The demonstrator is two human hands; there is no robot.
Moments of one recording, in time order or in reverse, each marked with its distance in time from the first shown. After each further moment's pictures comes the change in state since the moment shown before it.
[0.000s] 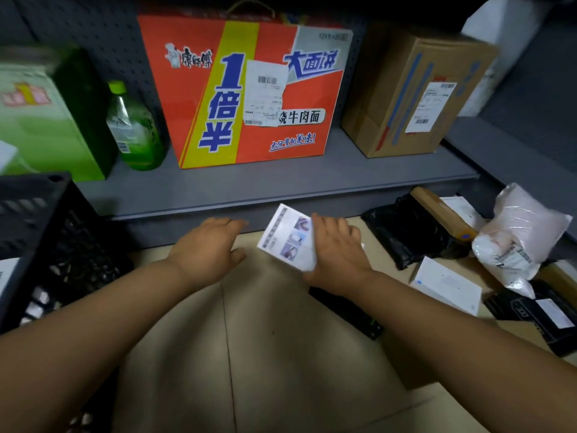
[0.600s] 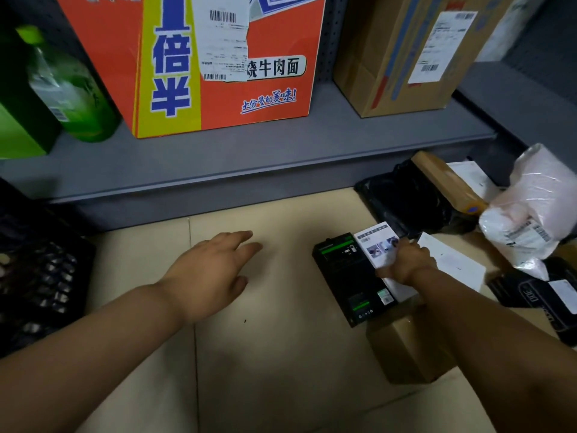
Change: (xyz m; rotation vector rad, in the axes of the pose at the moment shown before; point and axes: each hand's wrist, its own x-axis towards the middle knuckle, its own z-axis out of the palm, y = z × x) left_hand 0.019 0.059 0.062 0.111 -0.132 0.215; right_hand -0.020 0.208 0.101 0.098 -0.528 0.665
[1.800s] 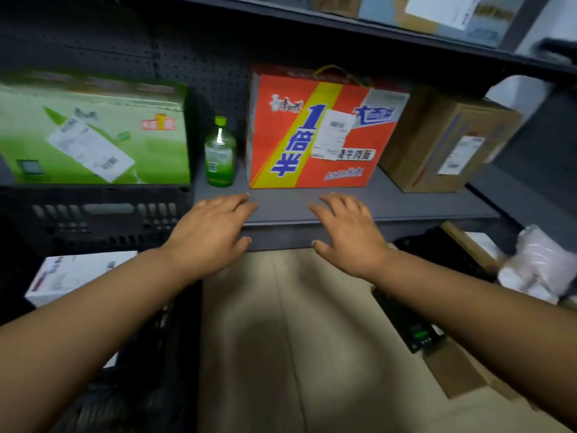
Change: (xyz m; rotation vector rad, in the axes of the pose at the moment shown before) left_hand -0.191 -0.164 -0.128 0.084 0.372 -0.152; right_hand -0.280 -0.303 -0.095 -0.263 0.675 -0.878
